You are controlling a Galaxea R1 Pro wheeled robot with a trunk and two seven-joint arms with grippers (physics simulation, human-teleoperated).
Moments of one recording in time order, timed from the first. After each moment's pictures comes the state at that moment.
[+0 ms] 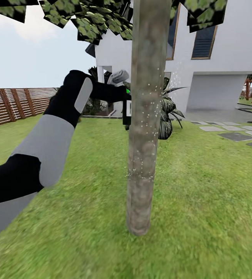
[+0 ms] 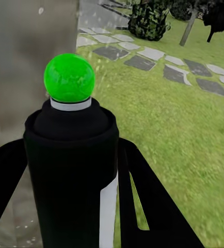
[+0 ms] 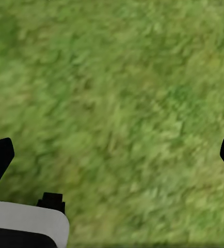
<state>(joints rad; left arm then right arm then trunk) -1.64 -0.17 -0.08 -0.70 0.21 0.99 -0.50 -0.34 -0.03 0.35 0.06 -0.09 -0.29 -0.15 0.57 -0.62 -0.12</state>
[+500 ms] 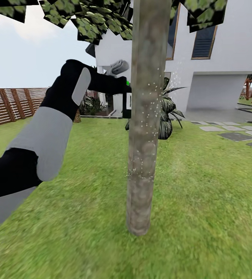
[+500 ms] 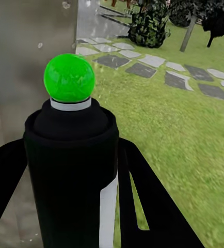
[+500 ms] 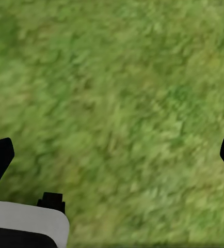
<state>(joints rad) -1.69 -0.17 -0.08 -0.70 0.21 0.99 -0.50 -0.34 -0.03 0.35 0.06 -0.09 -0.29 -0.15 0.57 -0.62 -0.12</state>
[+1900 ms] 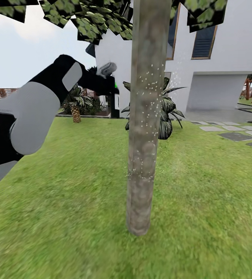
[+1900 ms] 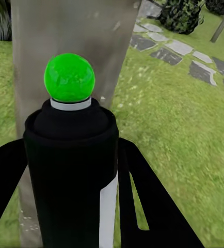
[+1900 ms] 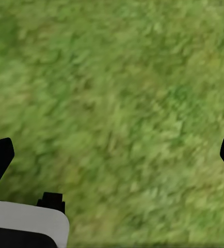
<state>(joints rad) -1.91 -0.11 -0.06 -0.24 0.20 0.91 -0.49 -0.34 -0.03 0.35 0.06 -0.09 -0.29 -0.15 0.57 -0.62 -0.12</state>
